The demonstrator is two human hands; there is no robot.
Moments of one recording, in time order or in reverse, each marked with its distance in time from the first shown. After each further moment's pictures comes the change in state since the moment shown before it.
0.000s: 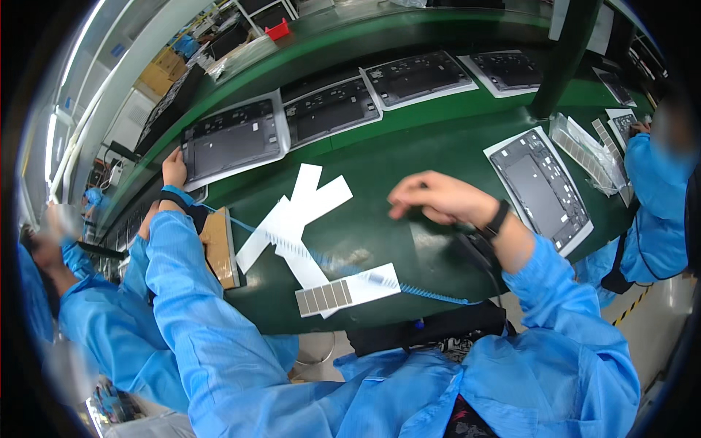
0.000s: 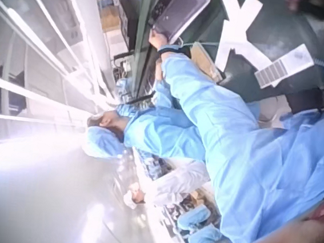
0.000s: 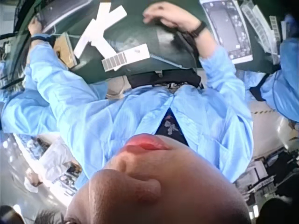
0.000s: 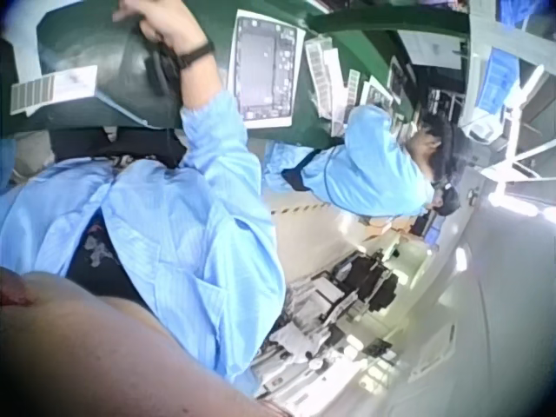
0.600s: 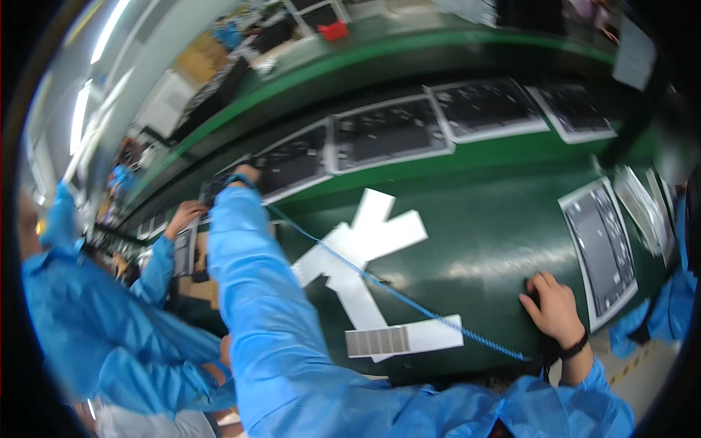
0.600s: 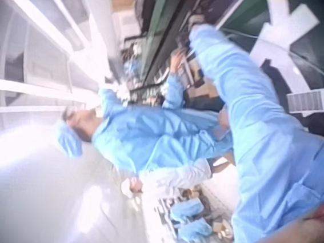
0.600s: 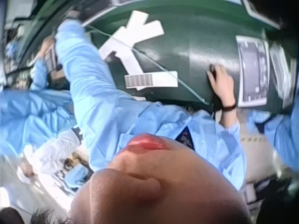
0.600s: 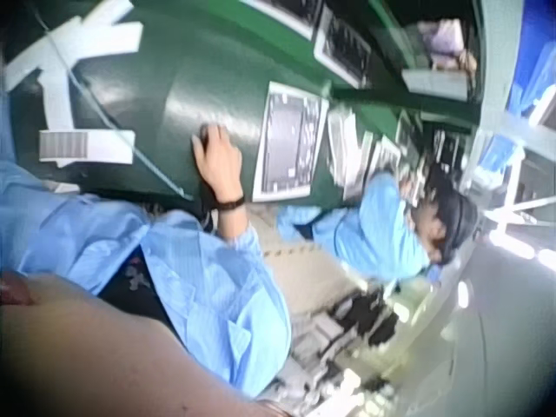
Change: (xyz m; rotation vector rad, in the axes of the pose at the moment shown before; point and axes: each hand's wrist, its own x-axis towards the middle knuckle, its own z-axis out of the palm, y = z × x) left_hand 0.050 -0.146 0.115 0.880 -0.533 -0.170; right_hand -0.079 0.068 0.026 -1.242 0.645 -0.015
